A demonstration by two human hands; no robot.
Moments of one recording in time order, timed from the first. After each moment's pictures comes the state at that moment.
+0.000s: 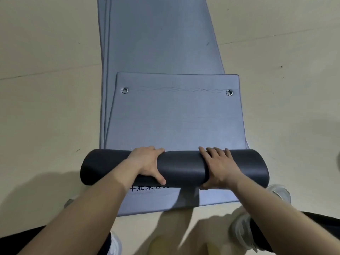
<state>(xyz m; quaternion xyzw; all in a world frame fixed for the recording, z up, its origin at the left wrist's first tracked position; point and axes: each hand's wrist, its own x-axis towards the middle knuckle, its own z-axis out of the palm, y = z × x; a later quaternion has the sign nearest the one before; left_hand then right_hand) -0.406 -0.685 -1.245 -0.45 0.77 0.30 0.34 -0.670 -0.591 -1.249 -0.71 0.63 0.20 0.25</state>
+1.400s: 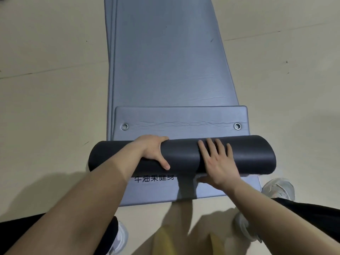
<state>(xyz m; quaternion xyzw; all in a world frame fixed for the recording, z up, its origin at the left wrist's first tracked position) -0.404 -0.693 -1.228 -0.47 0.75 0.35 0.31 -0.640 -0.562 -1.242 -0.72 0.65 0.20 0.16</state>
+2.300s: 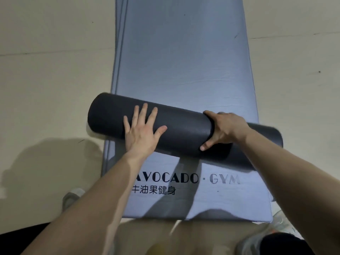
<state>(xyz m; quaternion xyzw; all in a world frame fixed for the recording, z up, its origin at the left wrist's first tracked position) -0.383 -0.727 -1.280 -0.70 0.71 0.13 -0.01 -0.660 -0.764 -1.243 -0.69 0.63 0.22 0.29</state>
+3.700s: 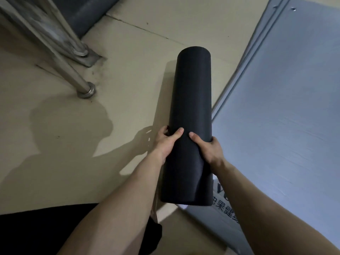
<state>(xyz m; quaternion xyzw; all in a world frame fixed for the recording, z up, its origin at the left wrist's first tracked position) -0.140 -0.629 -1.293 -0.73 0.09 0.49 -0.47 -0.298 -0.689 -1.260 -0.45 0.63 -0.12 0.62</state>
